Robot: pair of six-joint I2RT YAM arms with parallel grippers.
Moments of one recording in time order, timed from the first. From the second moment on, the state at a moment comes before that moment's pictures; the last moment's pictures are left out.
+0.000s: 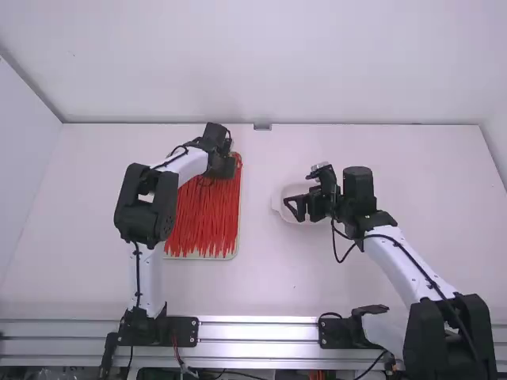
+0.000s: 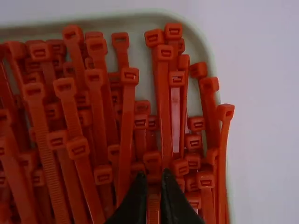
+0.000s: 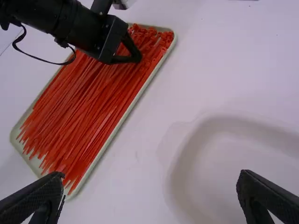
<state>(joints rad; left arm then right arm) -0.21 2.17 1.52 -0.46 0.10 -0.14 0.19 1.28 0.68 -0.12 -0.59 0.00</state>
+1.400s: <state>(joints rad) -0.14 1.73 1.52 -0.31 0.09 -0.19 0.19 1.28 0.68 -0.10 -0.59 0.00</state>
